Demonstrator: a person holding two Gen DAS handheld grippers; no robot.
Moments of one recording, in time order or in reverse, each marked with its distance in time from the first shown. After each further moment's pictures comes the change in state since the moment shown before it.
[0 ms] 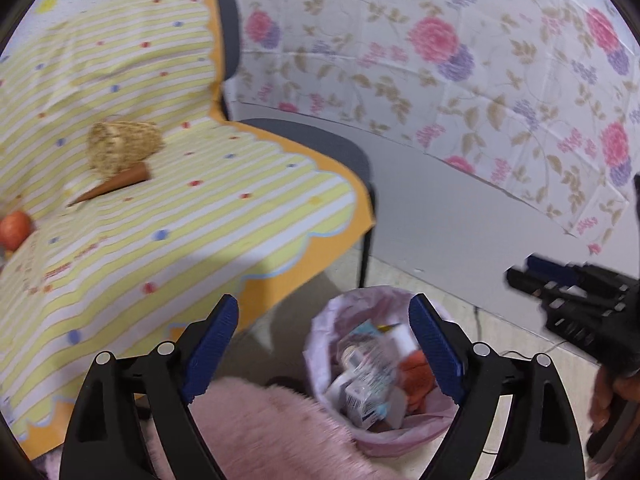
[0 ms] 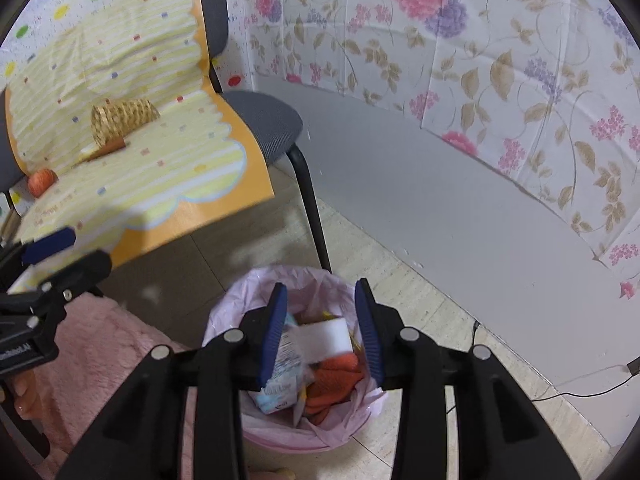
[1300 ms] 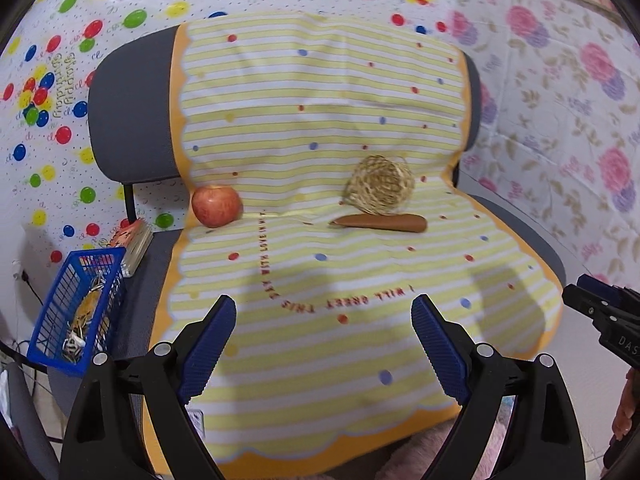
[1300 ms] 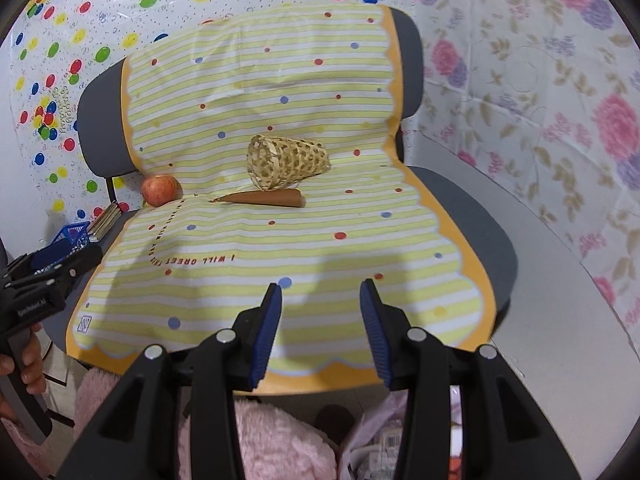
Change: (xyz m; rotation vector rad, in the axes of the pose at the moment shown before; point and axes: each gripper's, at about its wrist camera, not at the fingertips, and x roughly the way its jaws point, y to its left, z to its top) left arm -0.095 0.212 0.009 -0.341 -0.128 0.435; right arm 0.012 0.187 0.099 -0.279 -0.105 0.352
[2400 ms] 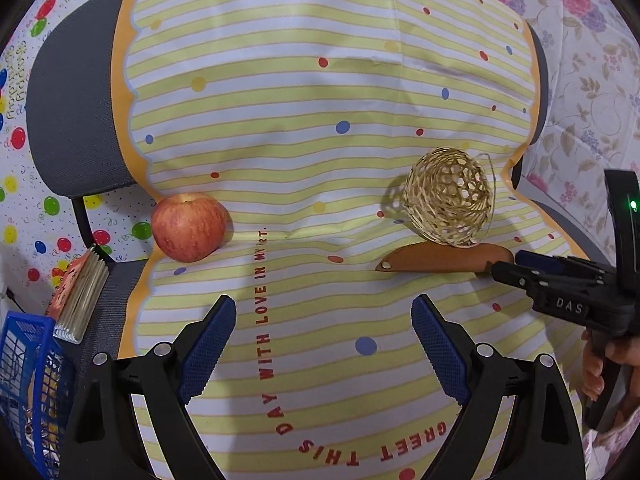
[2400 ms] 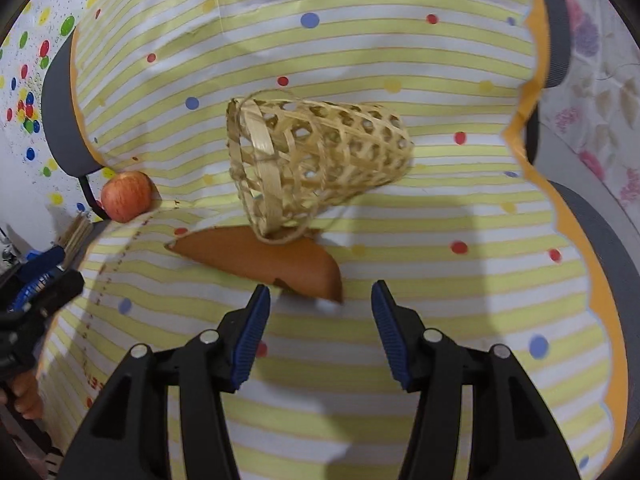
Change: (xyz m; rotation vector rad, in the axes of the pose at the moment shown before) left arm 0.152 0.022 0.055 0.001 0.083 0.048; right arm 0.238 0.008 0.095 -0.062 0.162 0.224
